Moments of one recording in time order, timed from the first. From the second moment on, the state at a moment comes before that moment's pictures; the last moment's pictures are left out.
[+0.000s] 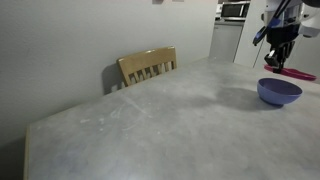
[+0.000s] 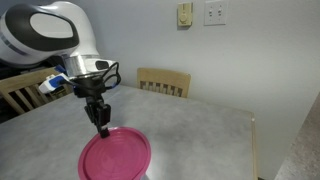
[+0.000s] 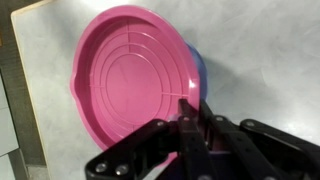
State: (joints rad) arm -0.07 0.09 -0.13 -2.34 -0.40 2.25 0.25
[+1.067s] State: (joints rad) arm -0.06 0.25 -0.13 -2.23 -0.41 2.23 0.30
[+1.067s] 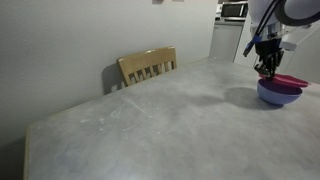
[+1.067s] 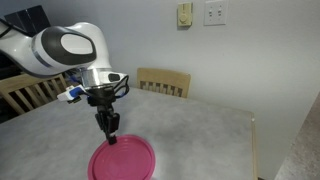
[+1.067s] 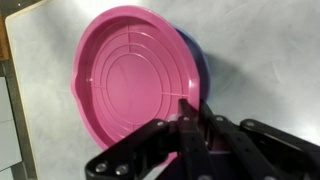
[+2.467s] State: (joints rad) arm -0.01 0.27 -0.12 -2.21 -0.38 2.18 0.31
